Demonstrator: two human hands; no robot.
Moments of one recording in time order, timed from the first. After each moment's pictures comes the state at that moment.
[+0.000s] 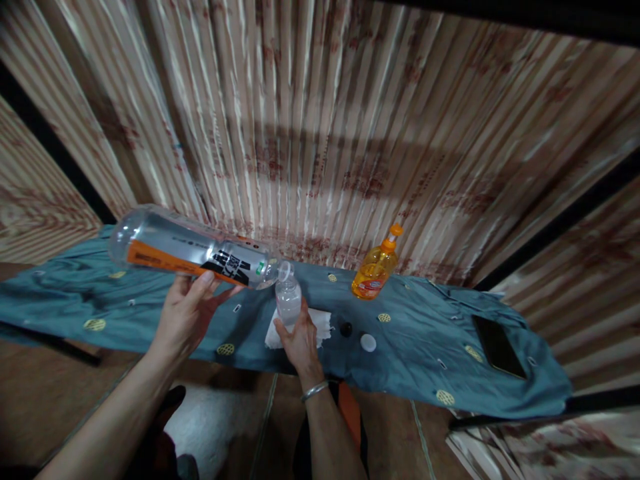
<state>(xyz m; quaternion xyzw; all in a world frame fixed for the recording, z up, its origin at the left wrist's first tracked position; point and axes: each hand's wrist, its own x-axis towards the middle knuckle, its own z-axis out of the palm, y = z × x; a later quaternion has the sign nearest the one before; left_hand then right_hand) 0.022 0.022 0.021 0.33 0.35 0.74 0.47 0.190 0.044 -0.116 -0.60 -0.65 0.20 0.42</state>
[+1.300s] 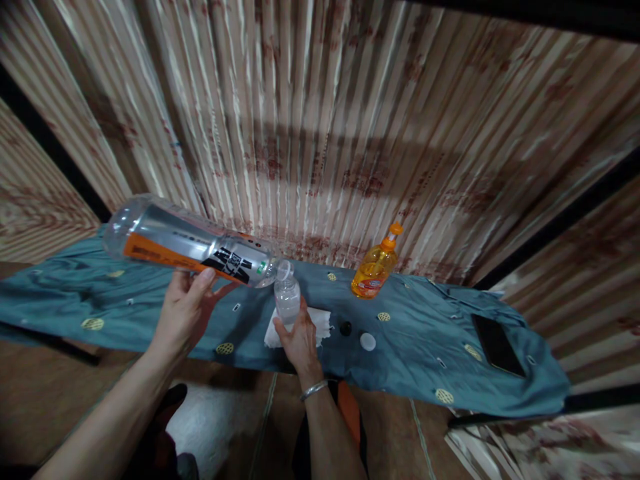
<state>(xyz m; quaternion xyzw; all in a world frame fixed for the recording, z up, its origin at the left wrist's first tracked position) 0.019 0.035 0.010 0.39 0.34 0.75 0.42 0.190 0.045 -0.121 -0.59 -0.66 0.20 0.42</state>
